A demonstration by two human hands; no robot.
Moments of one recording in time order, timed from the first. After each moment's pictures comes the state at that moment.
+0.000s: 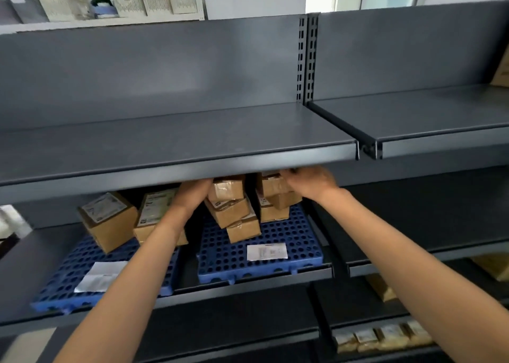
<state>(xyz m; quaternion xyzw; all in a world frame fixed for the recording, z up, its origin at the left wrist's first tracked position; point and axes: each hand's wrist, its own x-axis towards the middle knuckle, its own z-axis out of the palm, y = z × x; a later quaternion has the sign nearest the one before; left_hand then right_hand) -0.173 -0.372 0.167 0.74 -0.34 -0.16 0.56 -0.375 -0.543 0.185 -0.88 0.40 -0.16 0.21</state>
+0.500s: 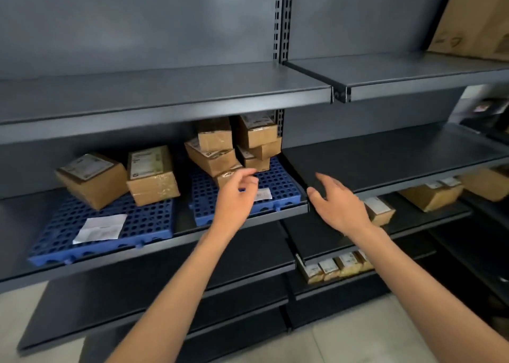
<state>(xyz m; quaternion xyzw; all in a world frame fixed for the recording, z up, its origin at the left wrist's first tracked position) -0.313 -0.308 0.093 0.66 -0.46 -0.19 0.56 -0.524 -0.413 0.098 -0.83 0.50 -0.21 0.15</state>
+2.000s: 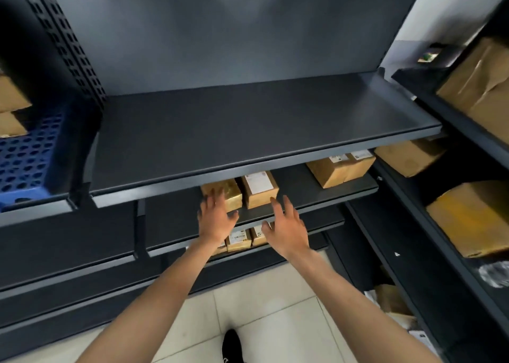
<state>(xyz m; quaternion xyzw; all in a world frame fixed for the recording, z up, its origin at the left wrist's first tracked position) -0.642 -0.646 -0.162 0.84 -0.46 -0.19 0.21 -0.826 -0.698 -0.132 -0.83 0.52 -0.05 0.18</state>
